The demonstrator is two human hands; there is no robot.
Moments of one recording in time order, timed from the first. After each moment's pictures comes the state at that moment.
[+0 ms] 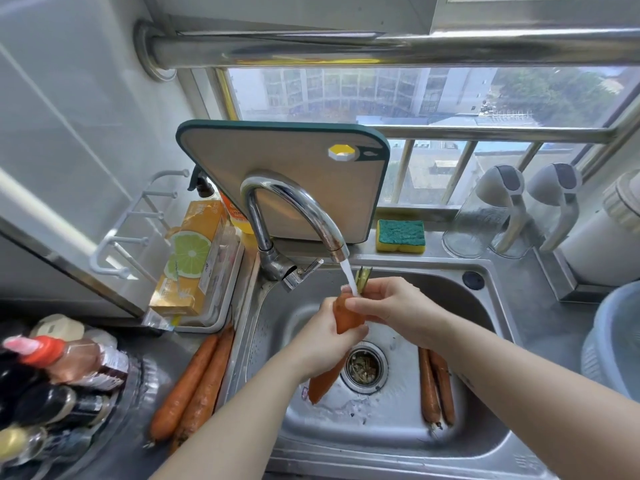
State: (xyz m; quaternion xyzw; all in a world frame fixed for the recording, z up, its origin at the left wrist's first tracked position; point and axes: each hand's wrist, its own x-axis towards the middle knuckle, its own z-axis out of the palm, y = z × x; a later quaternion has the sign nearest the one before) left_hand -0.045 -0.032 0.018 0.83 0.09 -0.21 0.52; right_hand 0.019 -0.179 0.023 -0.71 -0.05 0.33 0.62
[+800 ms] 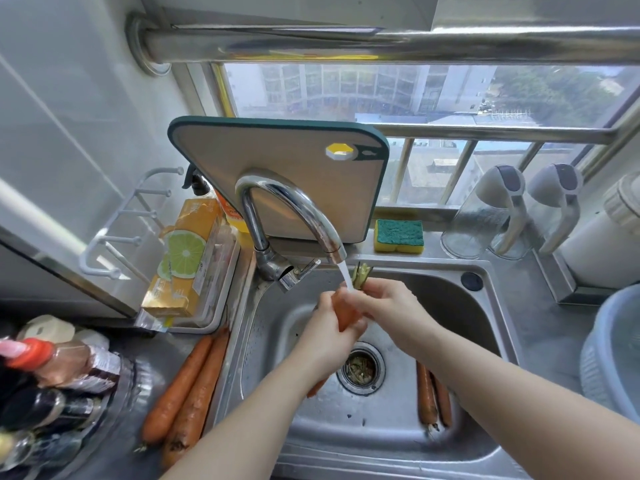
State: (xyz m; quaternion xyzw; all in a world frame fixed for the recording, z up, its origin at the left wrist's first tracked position) left_hand -0.041 -0.046 0.021 0.85 0.11 -0.14 0.50; right_hand 0.012 -0.171 0.017 -0.73 -0.03 0.24 0.64
